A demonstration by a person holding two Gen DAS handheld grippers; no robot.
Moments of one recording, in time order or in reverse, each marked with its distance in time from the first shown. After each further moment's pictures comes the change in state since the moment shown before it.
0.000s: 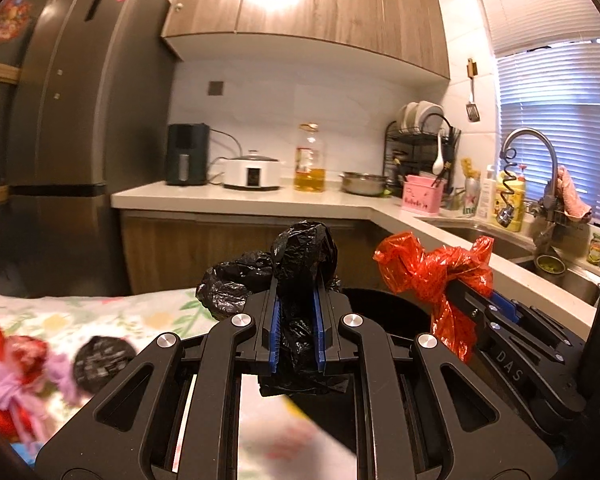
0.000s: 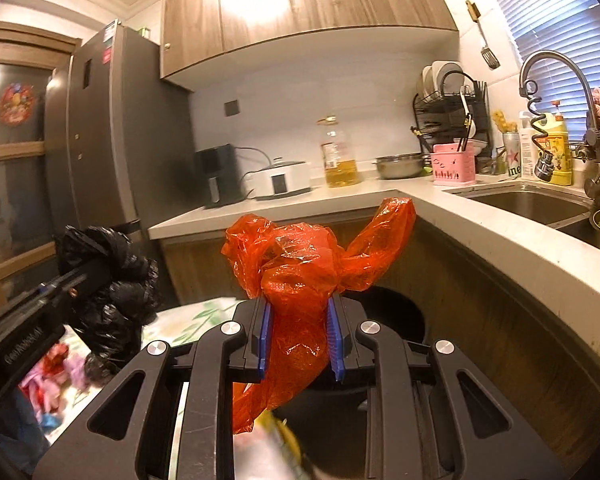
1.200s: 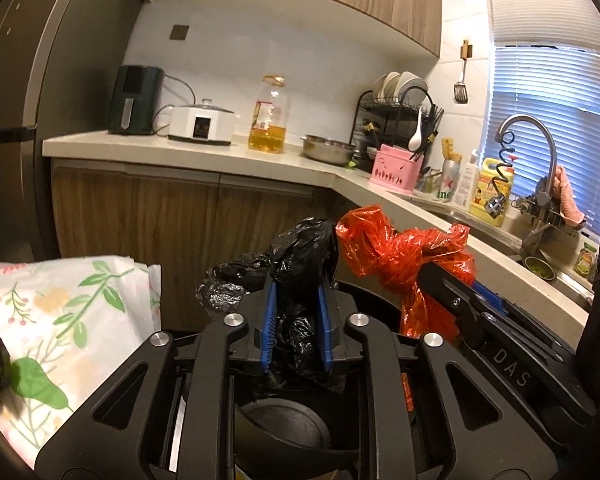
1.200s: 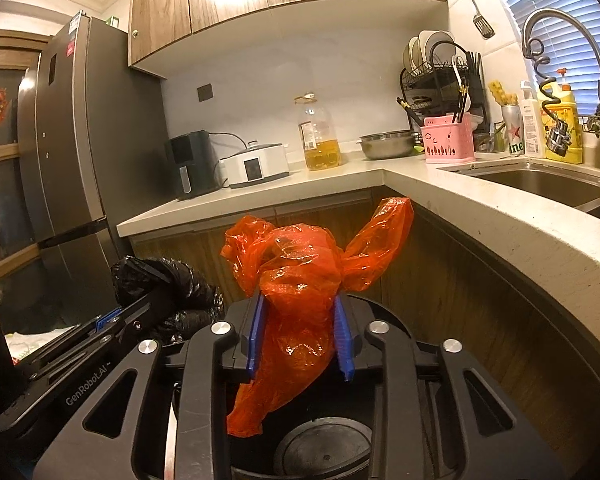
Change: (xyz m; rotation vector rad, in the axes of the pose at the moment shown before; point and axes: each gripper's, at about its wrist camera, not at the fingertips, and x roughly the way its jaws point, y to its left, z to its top) left arm 0.143 -0.018 -0.033 -0.096 0.118 -0.181; right arm 0.092 -0.046 -0.001 0.041 0.057 -0.028
